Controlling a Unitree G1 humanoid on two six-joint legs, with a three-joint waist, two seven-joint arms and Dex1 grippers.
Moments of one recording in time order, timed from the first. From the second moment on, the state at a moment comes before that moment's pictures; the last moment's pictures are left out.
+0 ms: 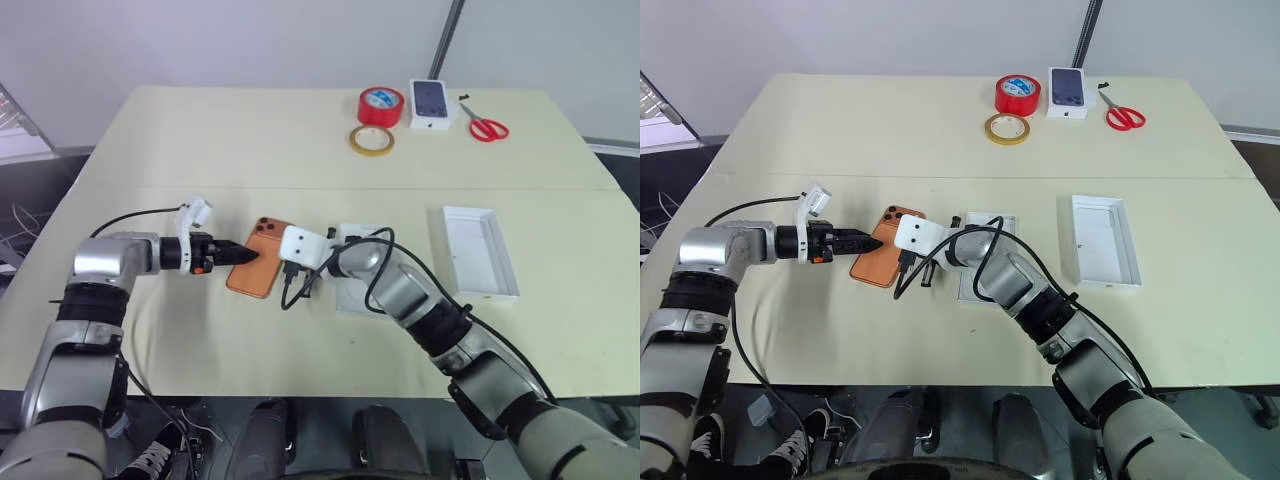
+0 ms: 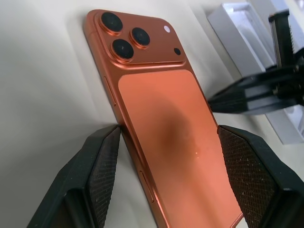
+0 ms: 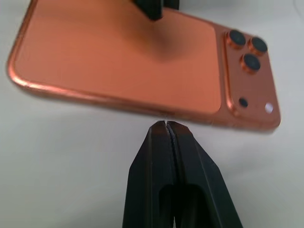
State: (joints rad) left arm -0.71 0.66 -0.07 0.51 -0.38 0.85 -1.15; right arm -0.76 -0.22 0.58 0.20 -0.20 0.50 0.72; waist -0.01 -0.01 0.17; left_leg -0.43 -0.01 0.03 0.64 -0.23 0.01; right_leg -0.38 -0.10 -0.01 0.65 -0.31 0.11
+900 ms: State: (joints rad) left arm -0.76 0.55 0.03 0.52 -0.44 1.17 -1.09; right arm -0.73 -0.22 0.55 0.21 -0.23 0.46 0.72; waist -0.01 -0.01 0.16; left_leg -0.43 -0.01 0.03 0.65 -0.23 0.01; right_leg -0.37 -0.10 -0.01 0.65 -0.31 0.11
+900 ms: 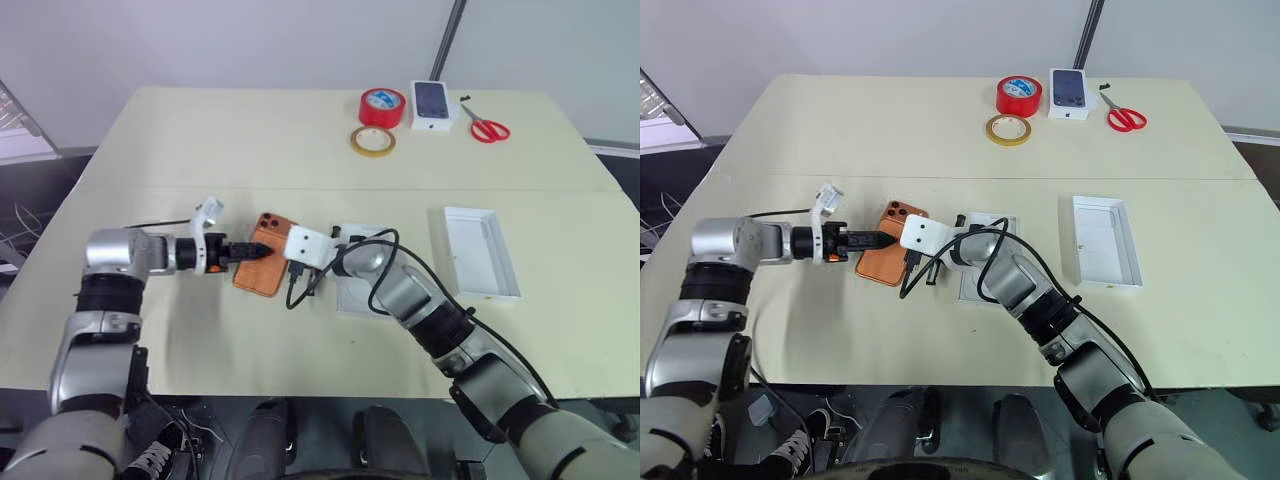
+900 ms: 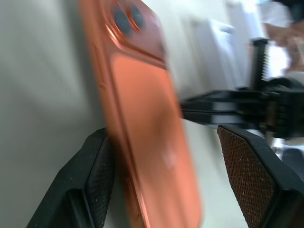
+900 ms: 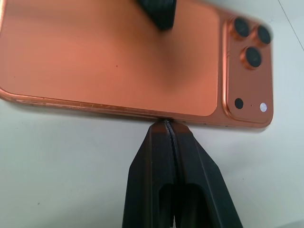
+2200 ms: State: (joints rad) left arm -0.55 0.42 0.40 0.34 -0.74 1.42 -0.84; right arm -0.46 -0.48 0.27 -0.19 0.17 0.40 1.07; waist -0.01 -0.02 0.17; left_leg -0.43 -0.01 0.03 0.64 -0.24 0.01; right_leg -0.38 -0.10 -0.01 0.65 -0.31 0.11
